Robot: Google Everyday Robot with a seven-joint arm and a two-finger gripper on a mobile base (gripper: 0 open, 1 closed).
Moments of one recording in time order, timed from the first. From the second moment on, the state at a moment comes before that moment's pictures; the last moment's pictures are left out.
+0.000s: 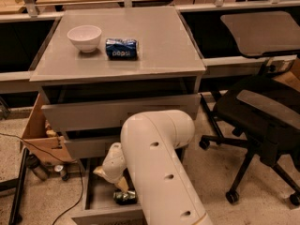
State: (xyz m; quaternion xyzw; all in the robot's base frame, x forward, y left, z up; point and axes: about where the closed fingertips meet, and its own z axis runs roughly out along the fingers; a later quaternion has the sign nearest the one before) arm 0.588 0.195 0.264 -0.96 0.25 -0.02 0.14
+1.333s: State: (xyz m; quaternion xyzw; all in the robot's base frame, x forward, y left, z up) arm 0.564 0.173 0.121 -0.94 0.32 0.05 0.07
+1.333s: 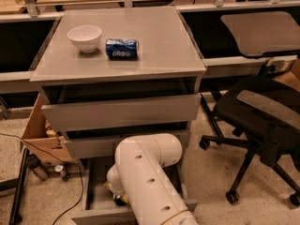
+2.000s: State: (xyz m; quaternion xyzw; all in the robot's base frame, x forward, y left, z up) arm 0.571 0.149 0.106 -0.91 0.41 0.05 0.06
